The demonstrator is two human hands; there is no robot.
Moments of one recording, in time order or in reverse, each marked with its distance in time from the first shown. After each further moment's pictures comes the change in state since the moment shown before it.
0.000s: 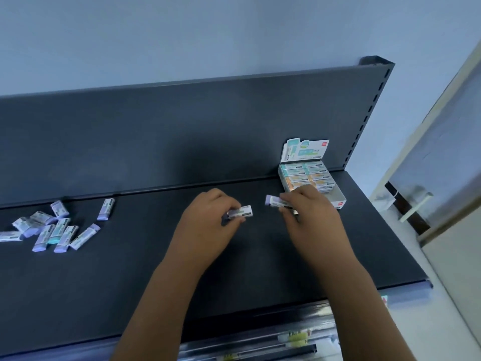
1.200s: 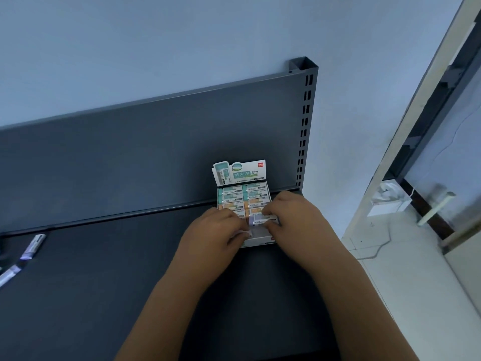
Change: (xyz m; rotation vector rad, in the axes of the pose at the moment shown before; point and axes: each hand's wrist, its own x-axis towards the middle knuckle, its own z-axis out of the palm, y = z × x) left_hand 0.094 0.097 0.134 0.245 -0.176 0.087; right_hand 0.073 0.162 -0.042 0.004 -0.290 -0.065
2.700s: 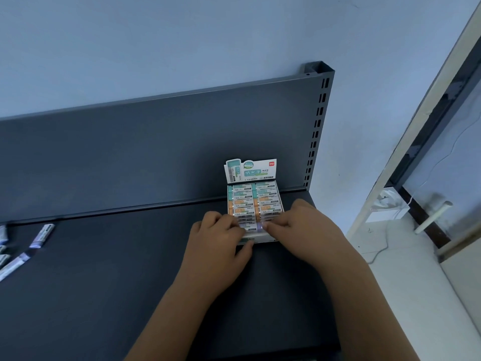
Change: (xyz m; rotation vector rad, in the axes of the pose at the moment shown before) left_hand -0.032 -0.003 0.010 0.202 0.009 -0.111; right_hand -0.007 -0.015 0.000 -0.013 -0.225 0.267
